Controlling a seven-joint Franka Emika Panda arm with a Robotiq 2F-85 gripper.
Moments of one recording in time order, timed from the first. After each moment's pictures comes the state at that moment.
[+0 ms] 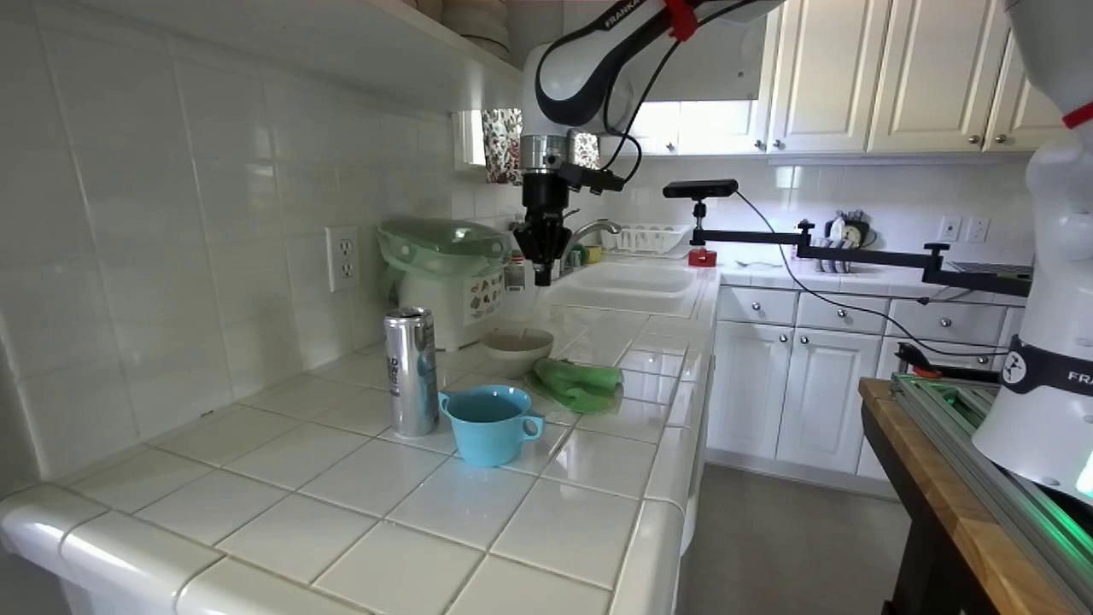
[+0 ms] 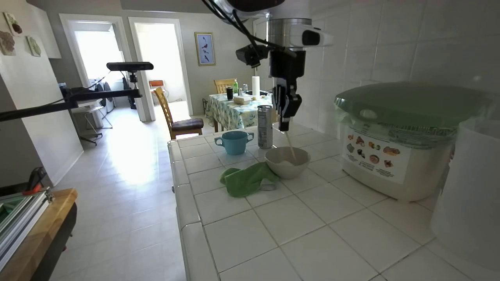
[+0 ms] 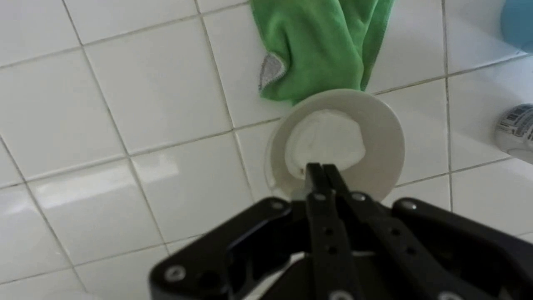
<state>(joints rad) -0.09 0.45 -0.04 -1.73 0.09 2.19 0.09</state>
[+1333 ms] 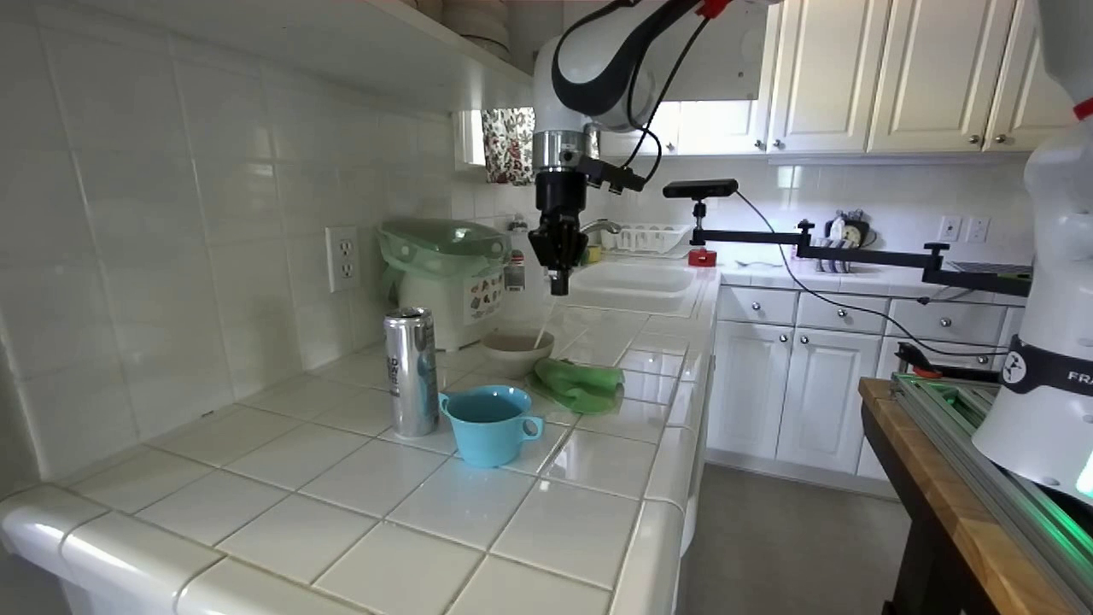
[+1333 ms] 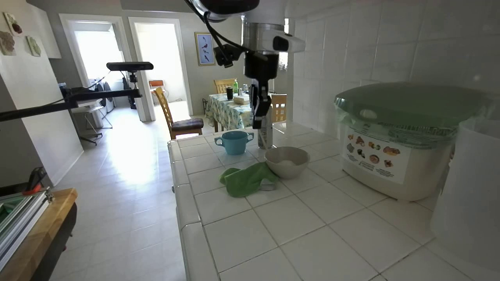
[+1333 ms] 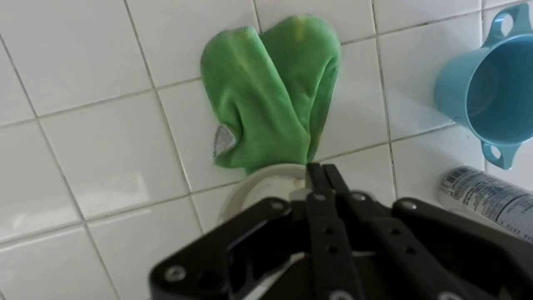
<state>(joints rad) -0.07 0.33 -0.01 -1.90 0.15 2.19 0.09</state>
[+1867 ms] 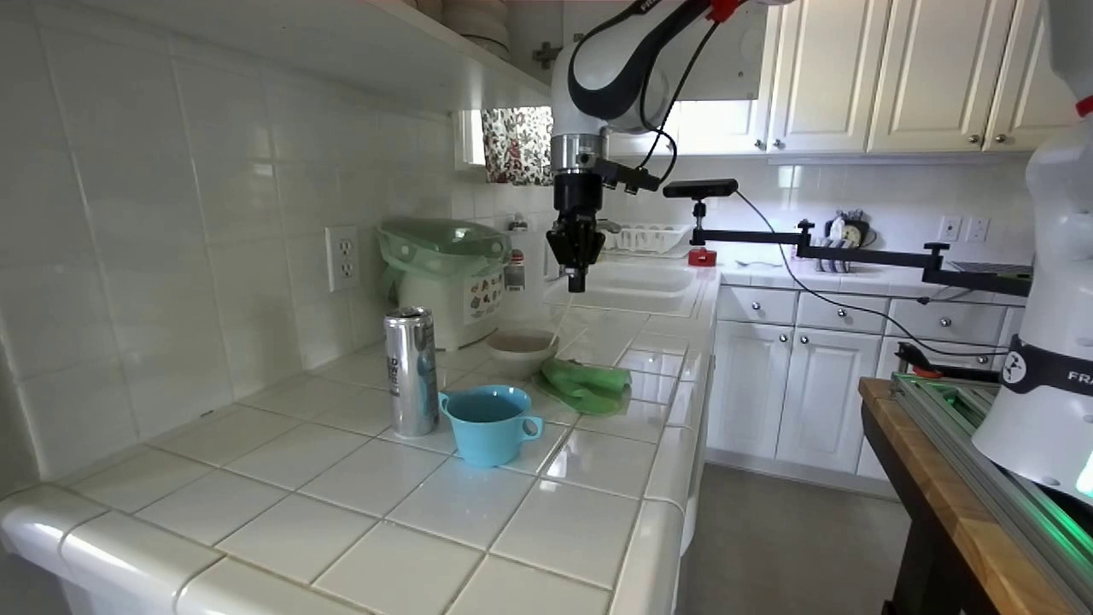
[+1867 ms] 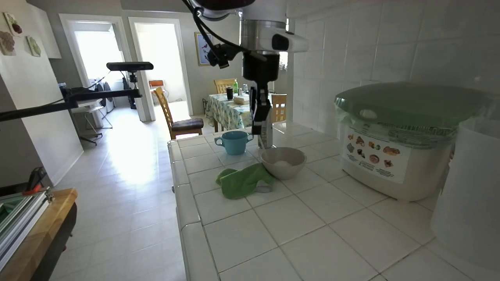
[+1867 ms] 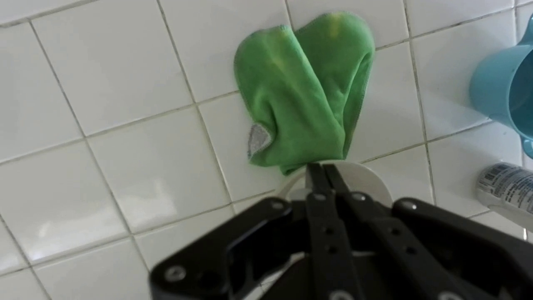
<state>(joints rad) -0.08 0.30 -0.05 -1.95 0.15 2.20 0.09</state>
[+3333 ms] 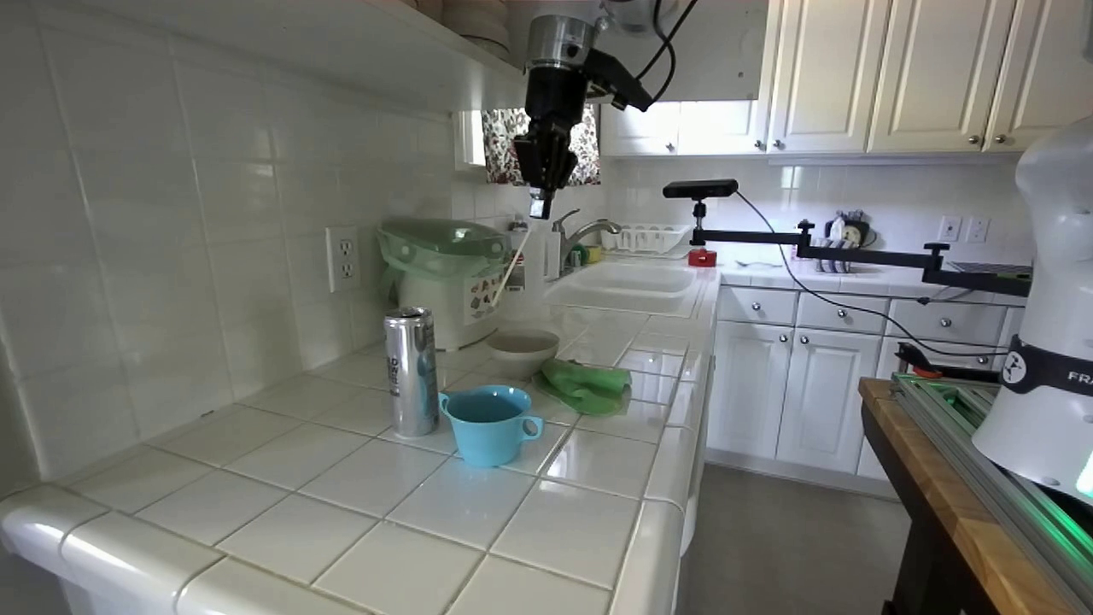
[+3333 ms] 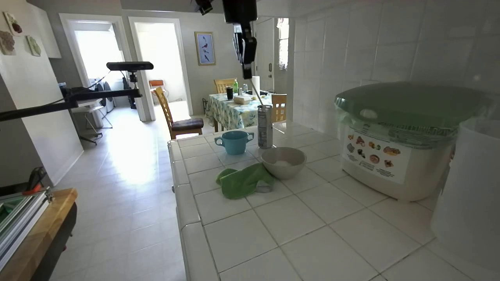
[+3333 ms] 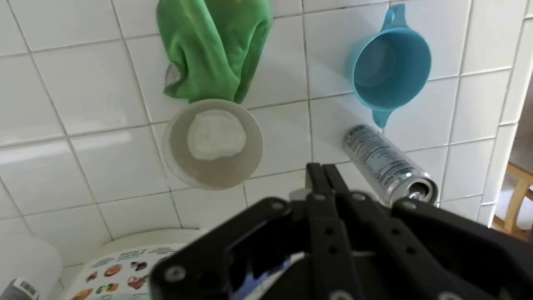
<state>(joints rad) 0.03 0.12 0.01 -1.92 0.09 2.18 0.15</state>
